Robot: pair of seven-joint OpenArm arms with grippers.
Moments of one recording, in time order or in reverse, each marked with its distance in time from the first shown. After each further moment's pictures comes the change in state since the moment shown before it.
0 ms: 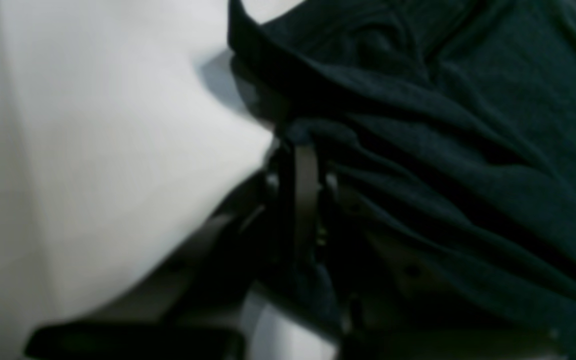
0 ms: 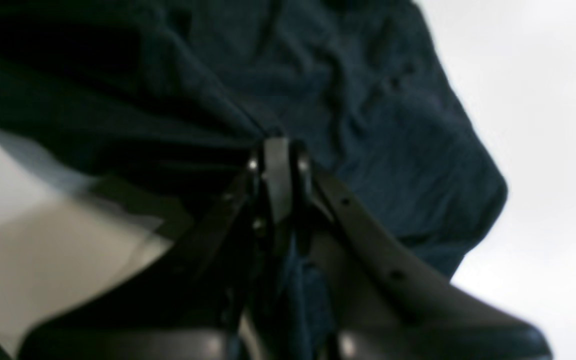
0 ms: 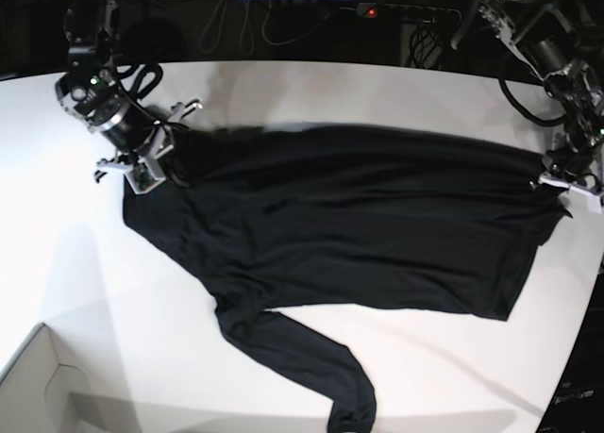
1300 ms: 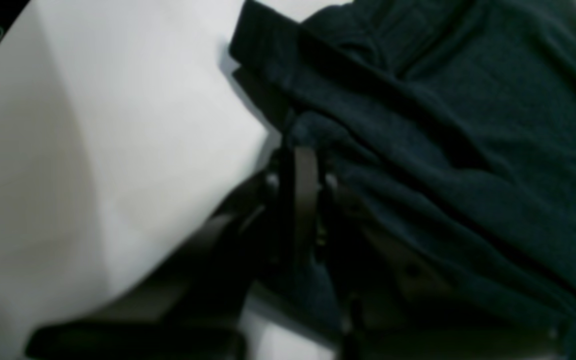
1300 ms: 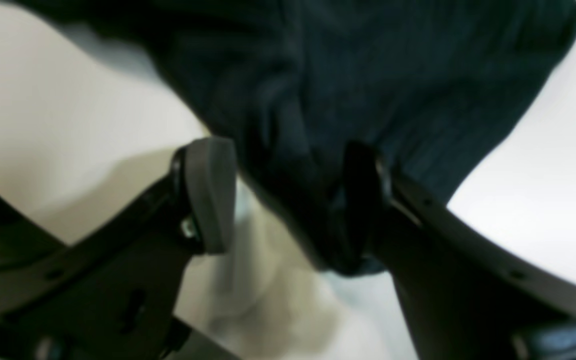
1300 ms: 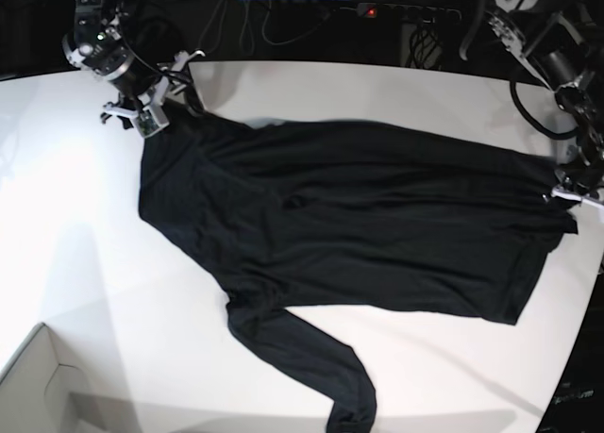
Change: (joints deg) left arm -3.0 -2.1 -0.2 -0.1 1.1 0.3 0.7; right arm -10.0 -1.0 1.0 -2.6 0.0 0.0 0.4
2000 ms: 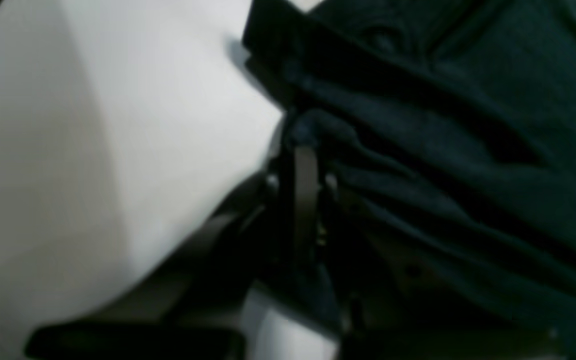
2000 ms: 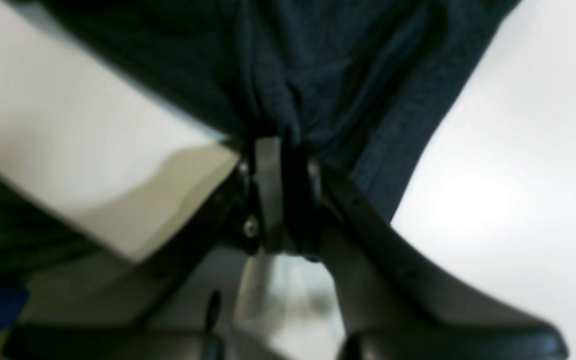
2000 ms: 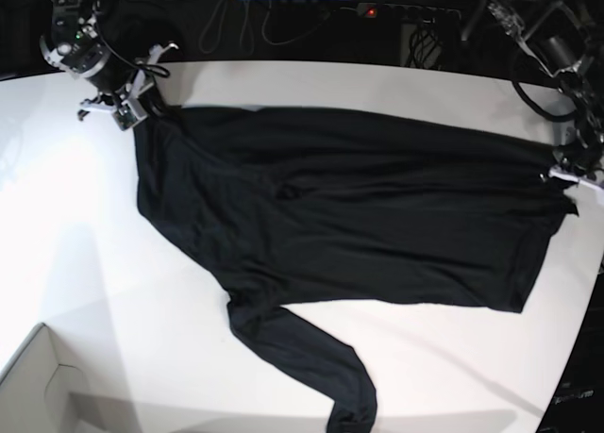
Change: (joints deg) left arm 4.7 -0.3 0.0 0.6 -0.7 -0.1 0.2; right arm -2.6 6.8 1.3 -0.2 0.5 0.0 0.7
